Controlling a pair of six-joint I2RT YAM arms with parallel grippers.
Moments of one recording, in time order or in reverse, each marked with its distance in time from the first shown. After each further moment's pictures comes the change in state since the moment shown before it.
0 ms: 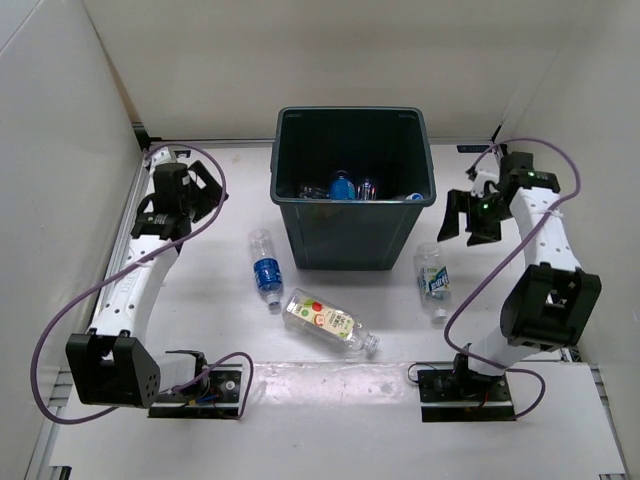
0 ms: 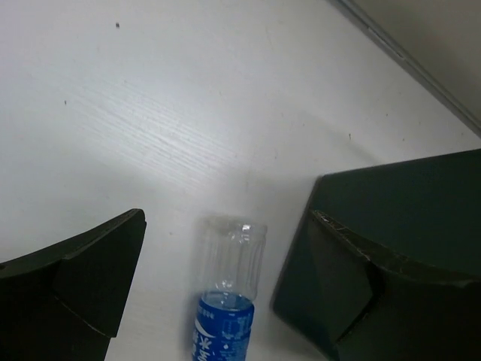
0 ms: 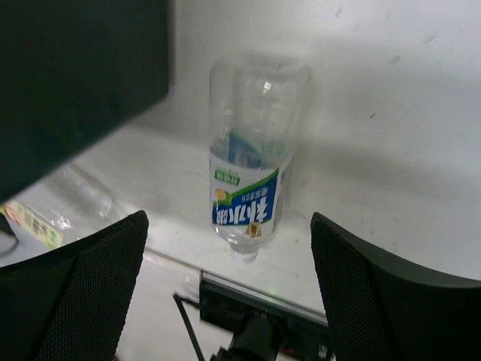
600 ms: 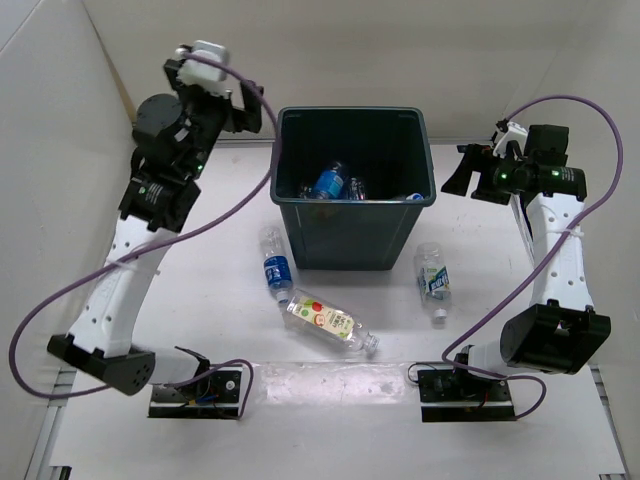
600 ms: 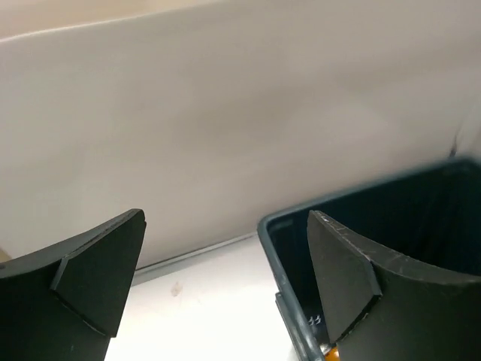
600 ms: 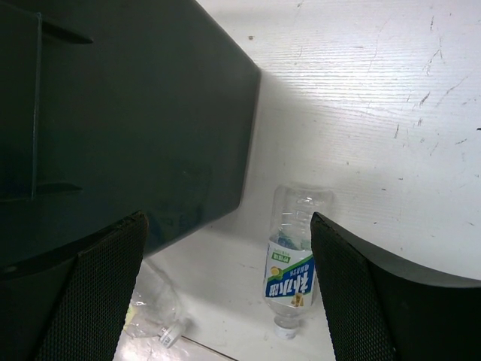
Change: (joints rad) left arm -0.369 0.132 0.687 0.155 0.045 0.775; right arm -0.001 -0.125 0.143 0.191 -0.092 0.216
